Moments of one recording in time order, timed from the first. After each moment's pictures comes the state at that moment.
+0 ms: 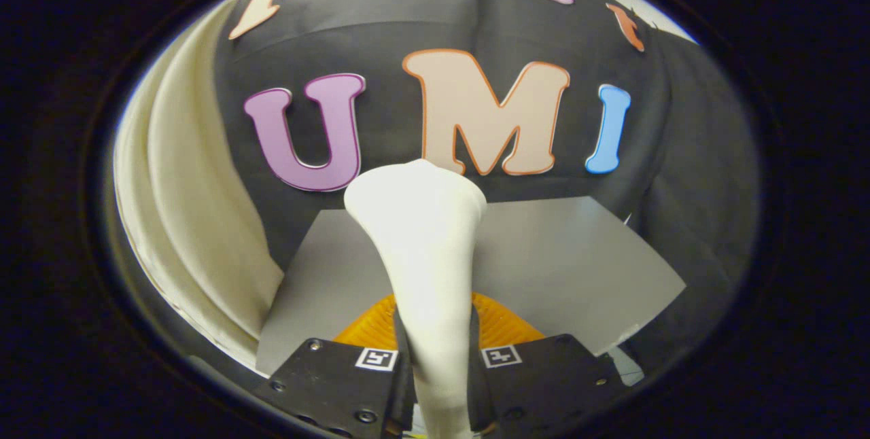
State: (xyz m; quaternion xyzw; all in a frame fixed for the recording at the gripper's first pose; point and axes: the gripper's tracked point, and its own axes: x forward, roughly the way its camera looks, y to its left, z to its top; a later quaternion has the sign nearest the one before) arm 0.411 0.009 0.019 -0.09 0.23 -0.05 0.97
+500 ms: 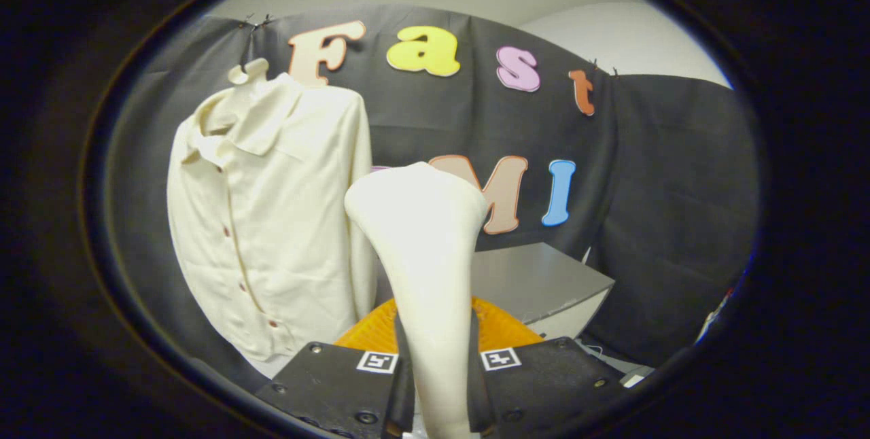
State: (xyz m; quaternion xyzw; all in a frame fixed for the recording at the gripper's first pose) arm 0.219 0.143 0.133 -0.07 0.08 -0.08 0.99
